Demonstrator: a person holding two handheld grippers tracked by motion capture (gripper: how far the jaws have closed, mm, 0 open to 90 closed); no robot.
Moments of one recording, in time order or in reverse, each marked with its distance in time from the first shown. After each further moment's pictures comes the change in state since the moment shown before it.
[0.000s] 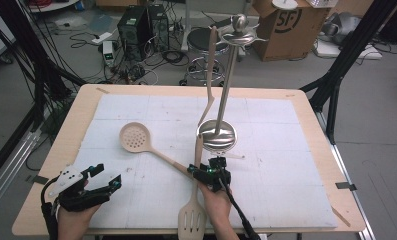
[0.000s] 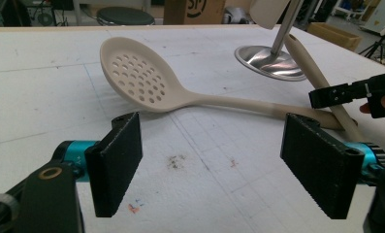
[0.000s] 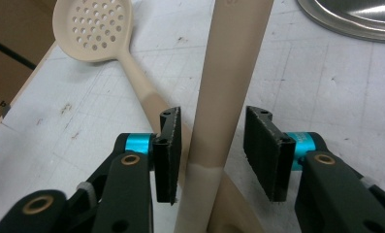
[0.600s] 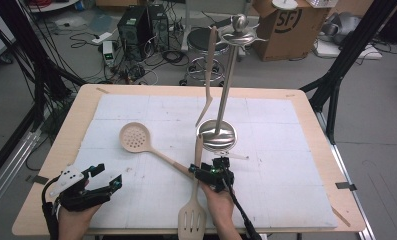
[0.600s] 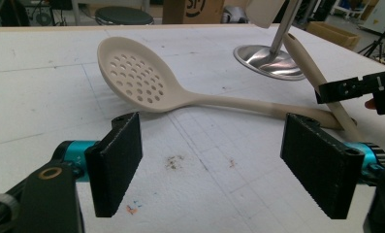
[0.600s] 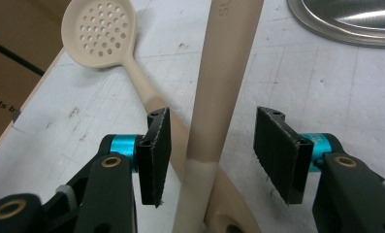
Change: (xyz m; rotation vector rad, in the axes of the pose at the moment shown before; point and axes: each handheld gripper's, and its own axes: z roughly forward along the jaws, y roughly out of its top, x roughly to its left) left arm -0.001 0.000 0.001 0.003 -0.003 0.004; right arm -0.003 0.001 -0.008 -0.015 0.015 0.018
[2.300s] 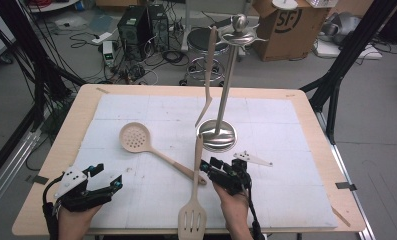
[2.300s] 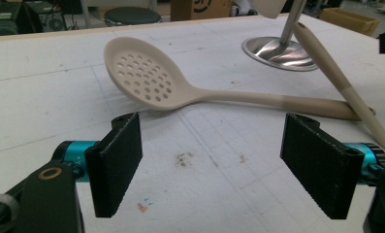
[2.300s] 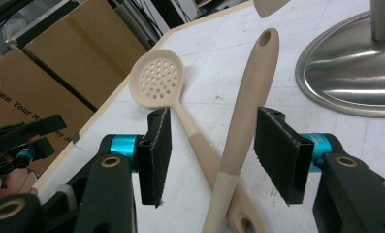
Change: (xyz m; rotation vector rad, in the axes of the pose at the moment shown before) left arm -0.005 0.000 0.002 0.014 0.031 0.053; right arm -0.003 0.007 -0.055 -0.187 0.147 -0.049
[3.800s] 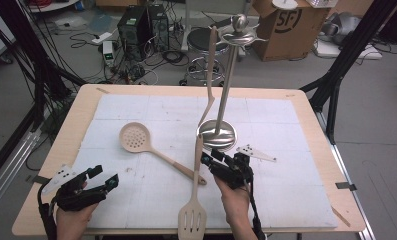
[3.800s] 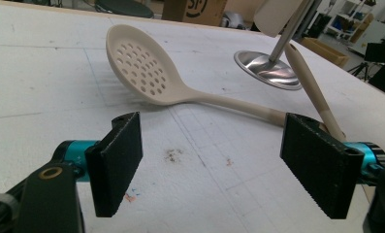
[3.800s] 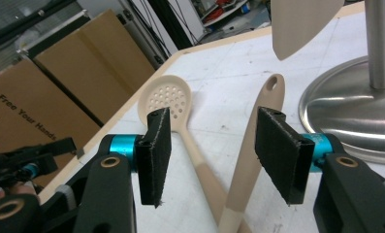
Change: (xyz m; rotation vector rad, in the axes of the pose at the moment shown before) left arm 0.014 -0.005 -0.005 -0.019 -0.049 -0.177; right arm 0.005 0.017 -0.004 -0.066 0.015 -0.049
